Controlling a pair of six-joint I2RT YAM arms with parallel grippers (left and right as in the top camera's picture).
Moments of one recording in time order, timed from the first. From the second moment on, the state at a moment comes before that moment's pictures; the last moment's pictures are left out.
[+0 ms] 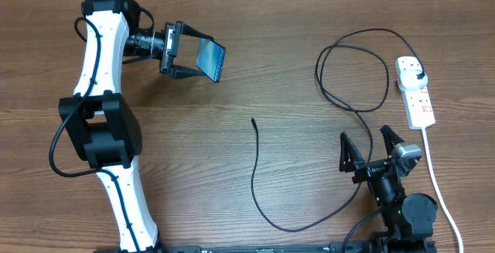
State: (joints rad) left arm 0.07 2.33 2.20 -1.68 1.20 -0.65; right arm 0.02 0.01 0.02 -0.01 -0.21 0.22
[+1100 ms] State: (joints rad) left arm 0.07 2.33 2.20 -1.69 1.13 -0.66; right arm 0.03 1.43 1.04 -0.23 -1.21 0.49
